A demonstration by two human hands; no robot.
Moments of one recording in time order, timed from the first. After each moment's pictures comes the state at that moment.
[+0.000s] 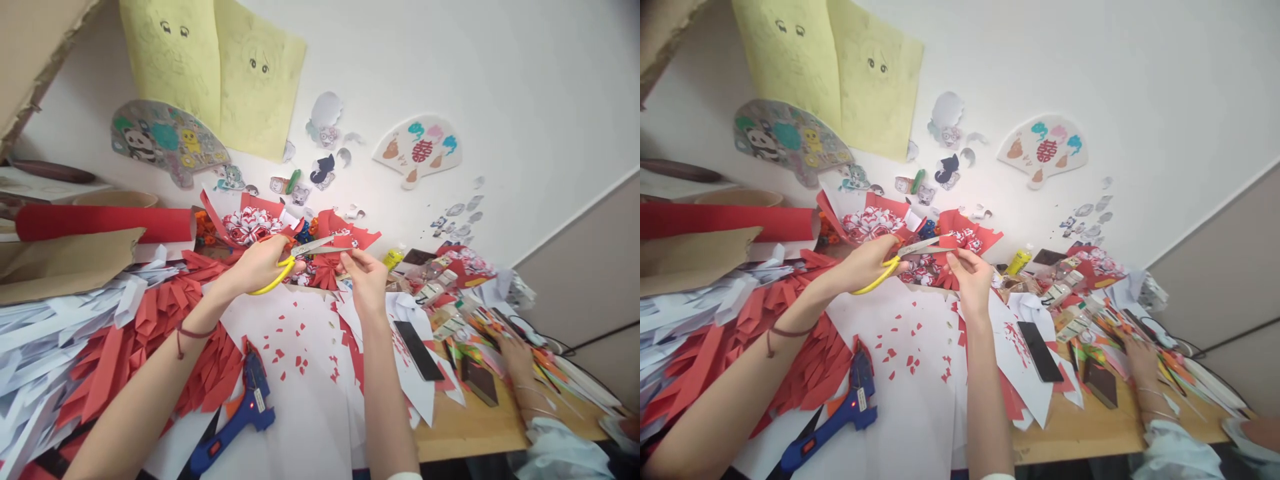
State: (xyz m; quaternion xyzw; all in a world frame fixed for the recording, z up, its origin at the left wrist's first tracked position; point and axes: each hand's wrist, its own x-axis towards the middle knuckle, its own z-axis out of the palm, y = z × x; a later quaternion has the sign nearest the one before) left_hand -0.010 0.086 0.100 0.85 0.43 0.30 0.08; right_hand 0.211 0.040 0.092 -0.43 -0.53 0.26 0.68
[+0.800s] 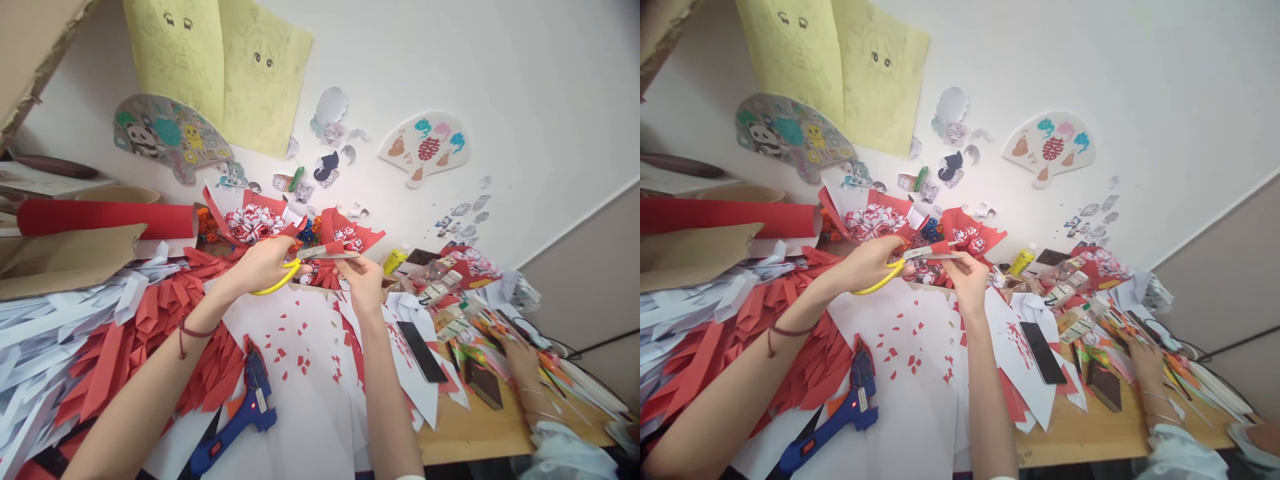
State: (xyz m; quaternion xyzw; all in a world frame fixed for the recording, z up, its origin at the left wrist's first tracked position) left_hand -0.007 0.085 0.100 0.86 0.42 0.29 0.07; right_hand 0.207 0.046 0.079 -0.42 -0.57 0.27 0.65
